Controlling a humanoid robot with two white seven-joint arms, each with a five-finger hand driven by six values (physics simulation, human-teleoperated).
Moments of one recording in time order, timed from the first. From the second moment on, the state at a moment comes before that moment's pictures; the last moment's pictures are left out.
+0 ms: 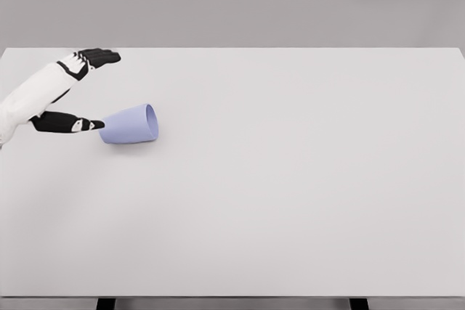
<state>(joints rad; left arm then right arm) -0.26 0.91 -0.37 -1.60 -0.09 -0.61 -0.05 0.01 0.00 -0.09 0.08 0.07 -0.11 0.06</state>
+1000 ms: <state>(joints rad) -0.26 0.94 -0.46 -1.64 -0.03 -0.61 -0.05 0.01 0.00 -0.09 0.08 0.07 -0.10 0.06</state>
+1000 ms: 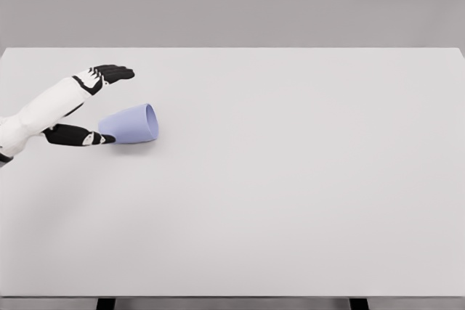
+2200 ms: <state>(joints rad) -0.31 0.84 -0.58 -1.80 0.11 0.19 -0.05 0.01 0.00 -0.09 0.08 0.07 -0.10 0.06</state>
